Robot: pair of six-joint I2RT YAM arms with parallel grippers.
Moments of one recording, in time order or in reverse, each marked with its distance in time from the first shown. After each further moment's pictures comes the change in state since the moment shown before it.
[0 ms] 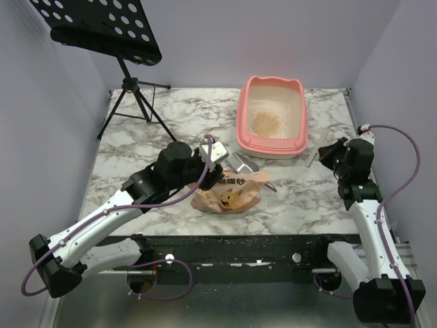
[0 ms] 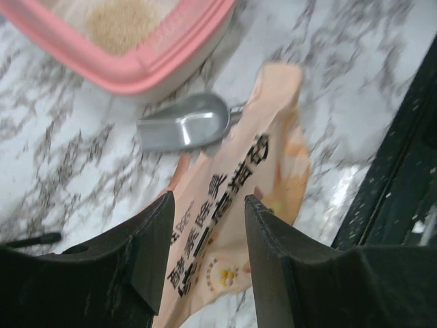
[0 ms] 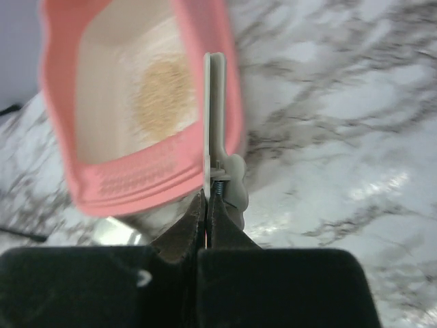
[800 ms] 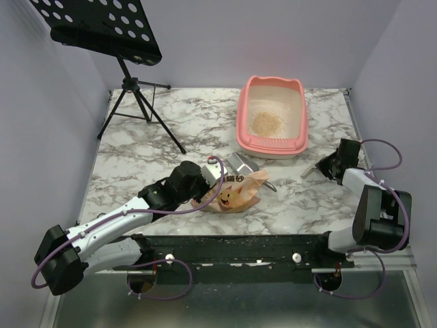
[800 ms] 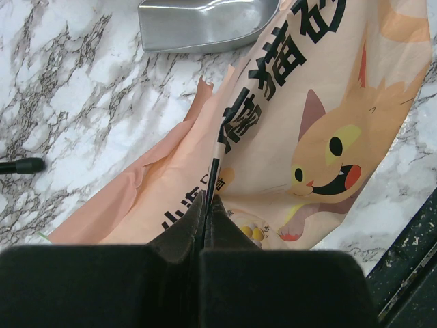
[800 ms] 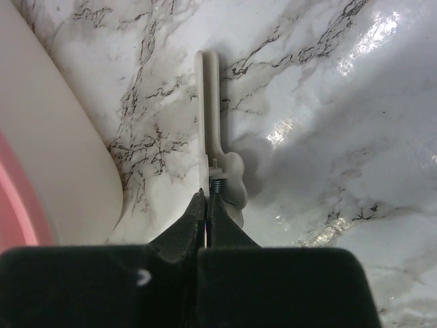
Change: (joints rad) left arm 0.000 0.025 -0.253 0.142 -0.138 0.040; right arm -0.127 0.583 -0.022 0.217 -0.068 0.201
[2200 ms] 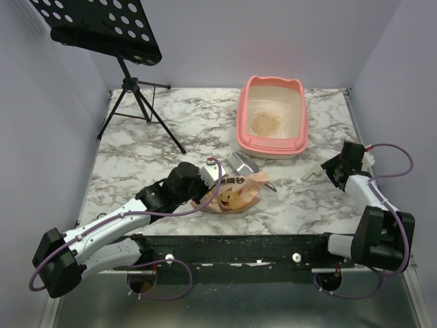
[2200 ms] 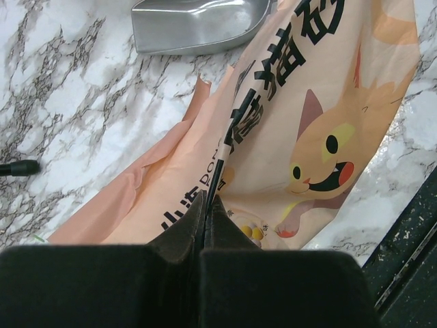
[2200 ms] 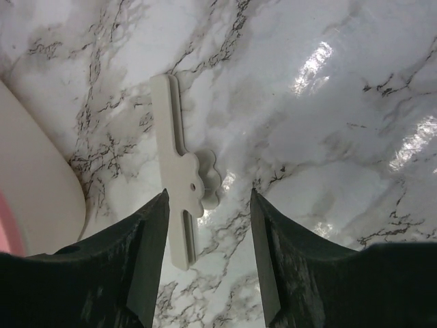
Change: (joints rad) left arm 0.000 -0.034 -0.011 -0.009 0.023 0.000; right arm 0.014 -0.187 -0.012 -0.201 0.205 0.016
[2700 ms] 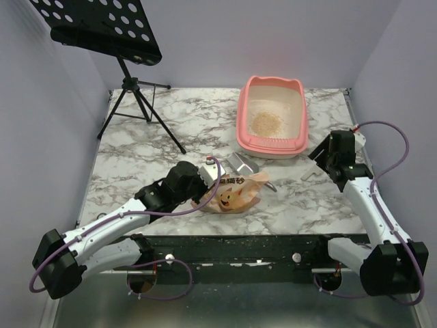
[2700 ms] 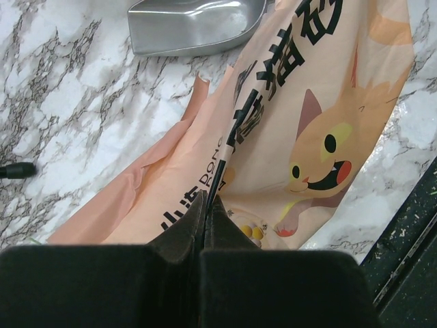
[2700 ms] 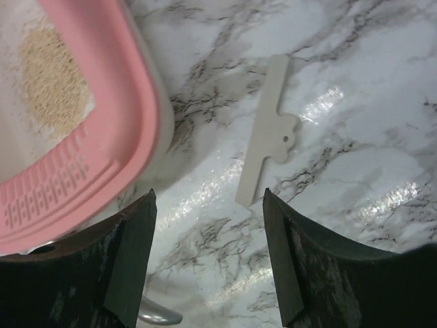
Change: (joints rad) left arm 0.025 -0.002 0.000 0.000 0.040 0.004; right arm 0.291 -0.182 0.195 -0.236 0.093 -0.133
